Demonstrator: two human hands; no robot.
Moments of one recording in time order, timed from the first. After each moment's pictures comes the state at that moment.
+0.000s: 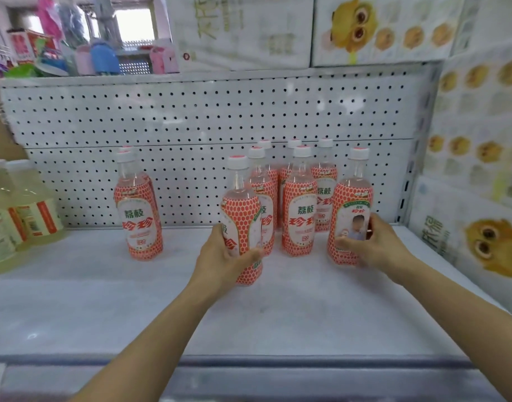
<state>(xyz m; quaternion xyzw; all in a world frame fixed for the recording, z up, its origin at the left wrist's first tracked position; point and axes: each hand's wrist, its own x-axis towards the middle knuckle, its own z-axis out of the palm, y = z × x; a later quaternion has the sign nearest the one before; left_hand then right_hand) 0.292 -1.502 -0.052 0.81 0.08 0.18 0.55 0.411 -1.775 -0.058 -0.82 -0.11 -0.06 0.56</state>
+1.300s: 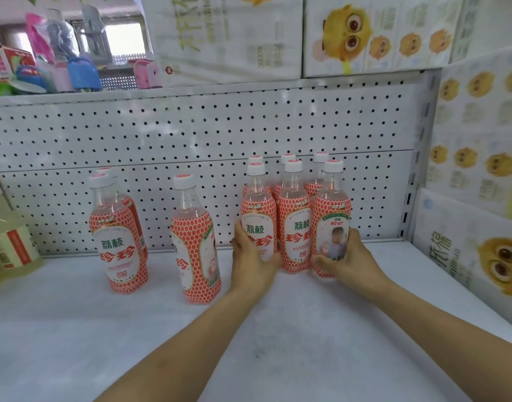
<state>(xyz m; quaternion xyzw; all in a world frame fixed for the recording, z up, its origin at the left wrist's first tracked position) 0.394 -1.537 -0.070 0.84 0.07 0.22 0.49 0.440 -1.738 -0.073 -0.84 -0.12 -0.07 0.53</state>
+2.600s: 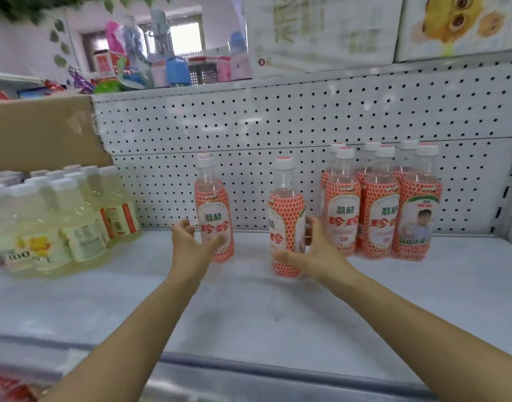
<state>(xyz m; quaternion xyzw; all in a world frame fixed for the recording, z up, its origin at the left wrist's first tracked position) 0.271 -1.331 -0.045 0.73 0.23 0.31 0.56 0.343 -1.553 -0.048 -0.79 -0.25 0.06 0.56</state>
